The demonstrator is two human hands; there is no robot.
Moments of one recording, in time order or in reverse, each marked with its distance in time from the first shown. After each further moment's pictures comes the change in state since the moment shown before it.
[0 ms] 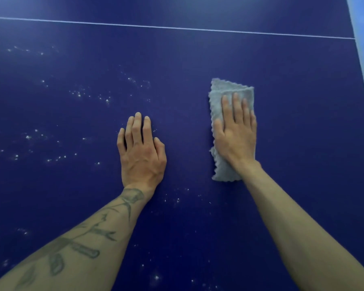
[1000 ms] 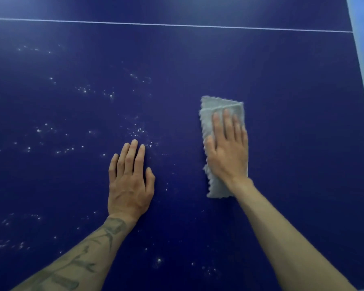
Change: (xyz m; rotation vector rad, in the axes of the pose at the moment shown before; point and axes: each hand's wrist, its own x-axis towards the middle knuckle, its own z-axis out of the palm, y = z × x) left_hand -0.078 -0.052 -0.009 0.016 -0.059 0.132; right_hand -0.060 -0.004 0.011 -0.013 -0.030 -0.065
